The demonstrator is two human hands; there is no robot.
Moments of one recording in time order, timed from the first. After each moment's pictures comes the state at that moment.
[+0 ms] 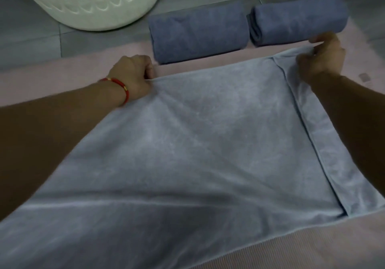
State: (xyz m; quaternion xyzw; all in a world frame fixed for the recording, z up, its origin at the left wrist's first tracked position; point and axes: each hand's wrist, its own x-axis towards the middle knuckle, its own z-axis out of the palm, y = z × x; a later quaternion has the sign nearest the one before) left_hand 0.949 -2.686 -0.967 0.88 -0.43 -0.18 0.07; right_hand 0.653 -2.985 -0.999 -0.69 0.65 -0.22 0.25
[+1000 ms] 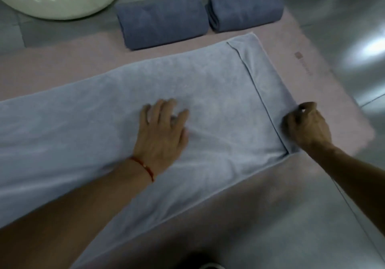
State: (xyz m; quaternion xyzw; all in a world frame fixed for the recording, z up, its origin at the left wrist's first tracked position) left_hand 0.768 -2.593 -0.998 0.76 -0.64 0.00 0.12; right_hand 0.463 -2.813 -0.987 -0.73 0.67 -0.03 0.13
